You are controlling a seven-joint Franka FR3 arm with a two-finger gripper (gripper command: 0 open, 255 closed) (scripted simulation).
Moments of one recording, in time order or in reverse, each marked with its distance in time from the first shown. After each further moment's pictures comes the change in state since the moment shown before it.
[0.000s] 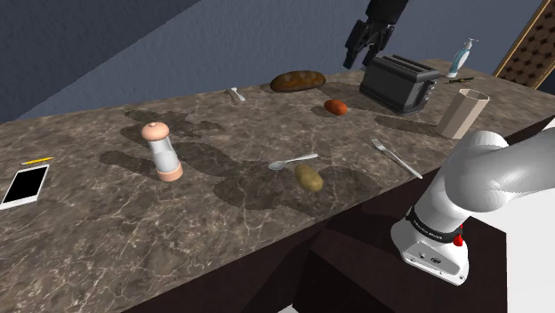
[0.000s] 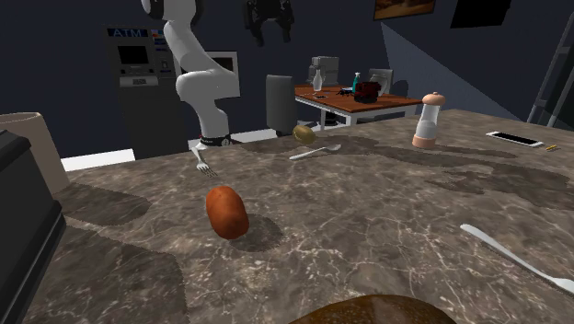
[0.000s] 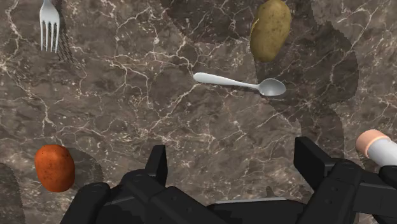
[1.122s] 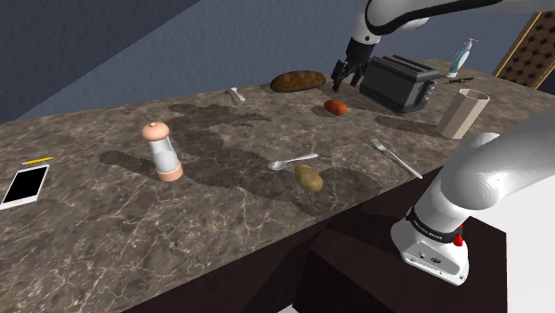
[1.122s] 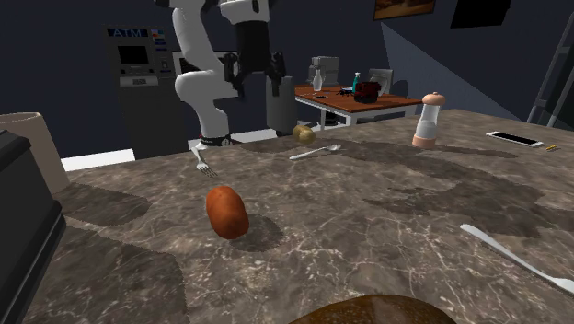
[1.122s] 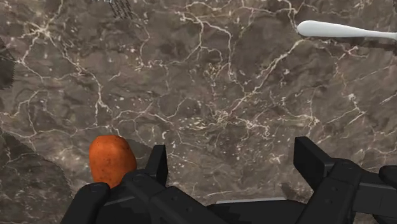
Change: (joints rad) arm -0.103 0.297 -0.145 -0.087 -0.140 0.352 -0.113
